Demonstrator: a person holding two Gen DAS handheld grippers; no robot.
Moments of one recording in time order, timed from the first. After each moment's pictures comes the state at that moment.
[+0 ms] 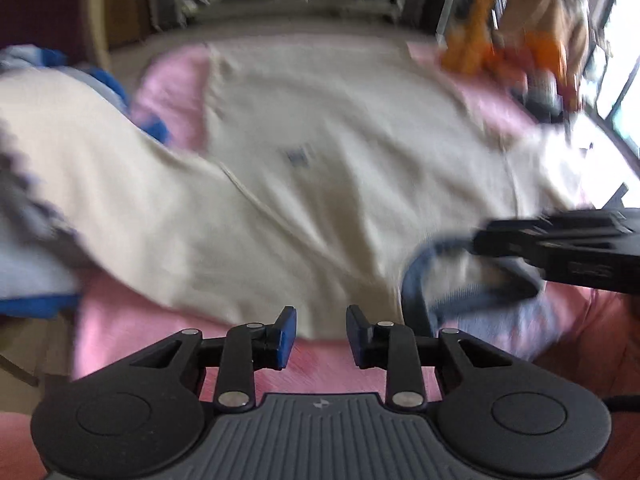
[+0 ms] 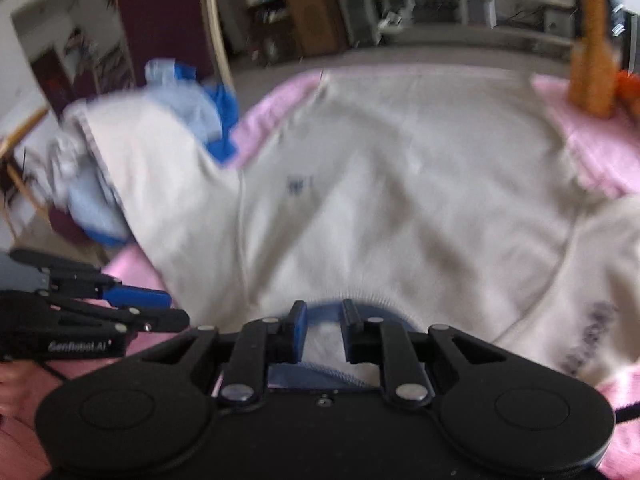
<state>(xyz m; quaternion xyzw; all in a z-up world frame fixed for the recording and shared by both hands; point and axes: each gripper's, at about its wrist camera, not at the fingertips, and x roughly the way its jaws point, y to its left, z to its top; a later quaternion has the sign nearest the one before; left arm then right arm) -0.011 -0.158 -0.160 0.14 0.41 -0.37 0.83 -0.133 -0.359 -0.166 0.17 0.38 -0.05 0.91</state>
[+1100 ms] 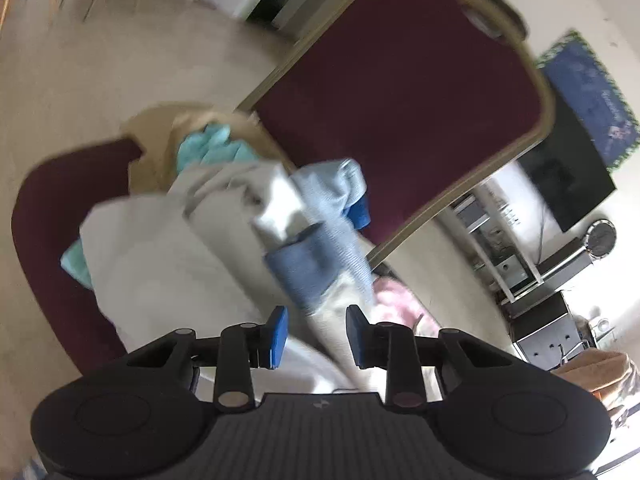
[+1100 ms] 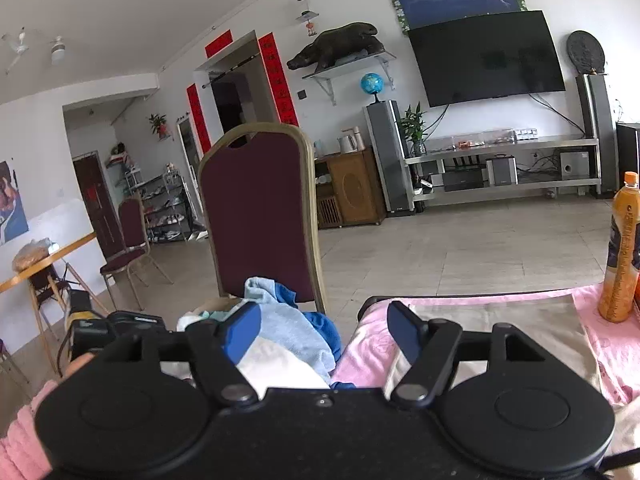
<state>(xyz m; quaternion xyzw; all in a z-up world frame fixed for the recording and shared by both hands) 0.211 0.066 -0.058 -0.28 0.39 -0.14 0.86 -0.100 -0.277 0.052 0.15 0.16 -0.04 0.98</state>
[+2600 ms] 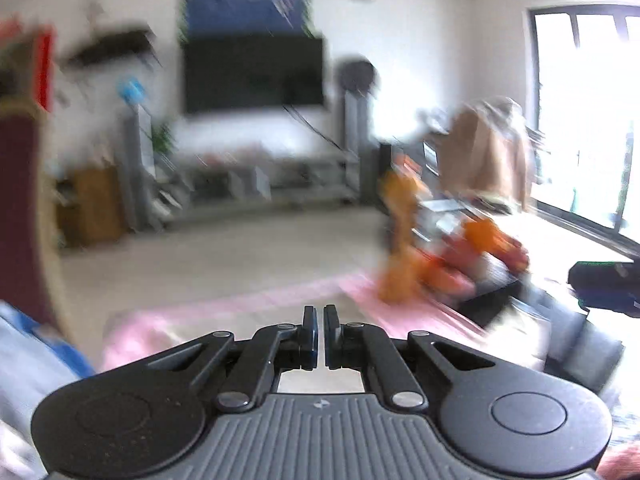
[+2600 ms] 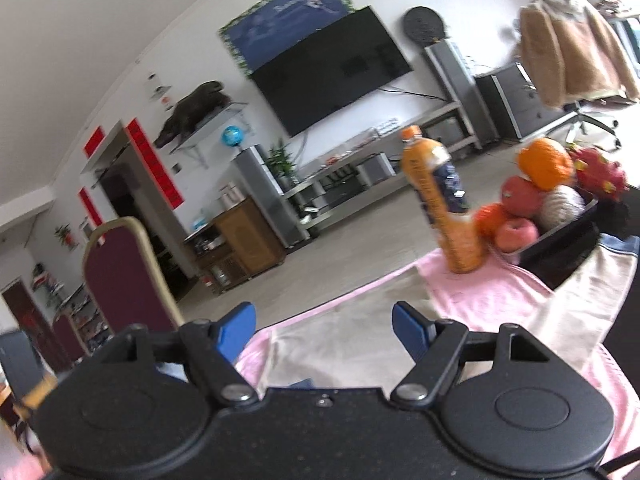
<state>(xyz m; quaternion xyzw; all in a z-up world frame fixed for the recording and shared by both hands) -0.050 -0.301 -0.044 0.10 0.20 -0.47 0.85 -0.249 -0.465 -0.032 0.31 0.09 -0.20 0.93</state>
